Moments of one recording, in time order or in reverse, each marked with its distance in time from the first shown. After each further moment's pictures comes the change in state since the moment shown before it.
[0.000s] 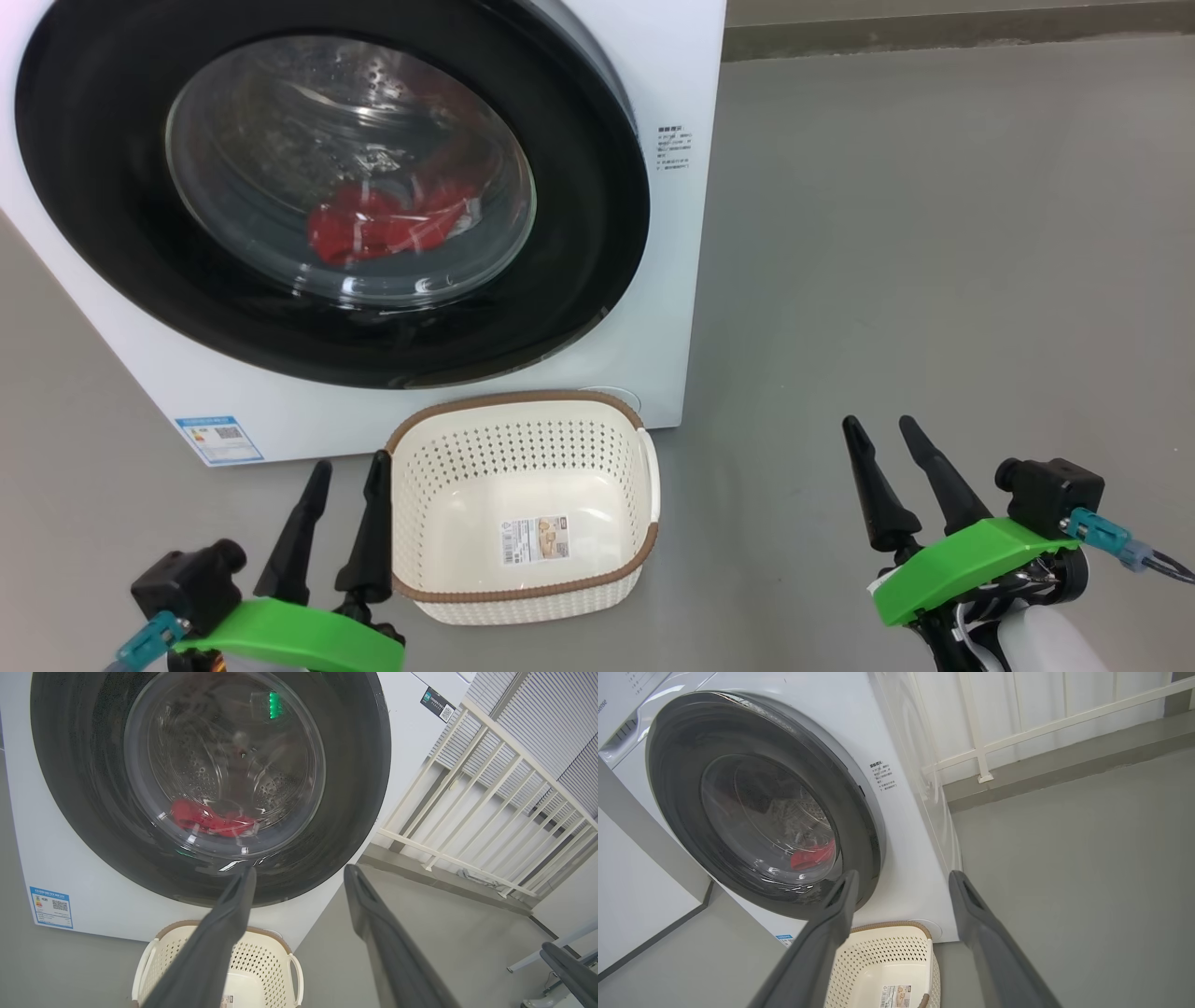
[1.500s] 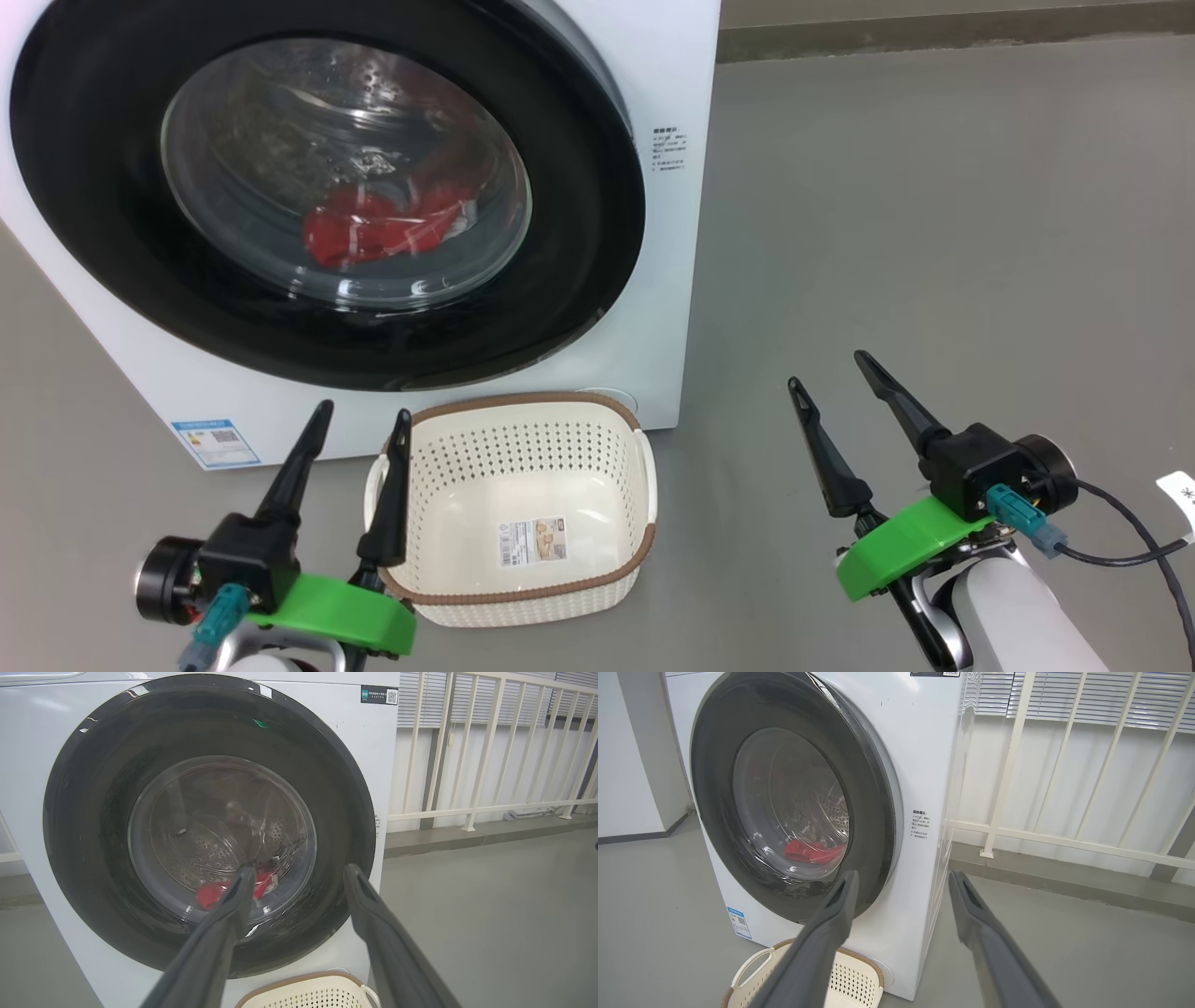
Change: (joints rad) left arm -0.079 0.010 -0.008 0.016 0.448 0.000 -0.106; right arm -0.098 -0.012 0.067 0.004 -0.424 0.000 -0.110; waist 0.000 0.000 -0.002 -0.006
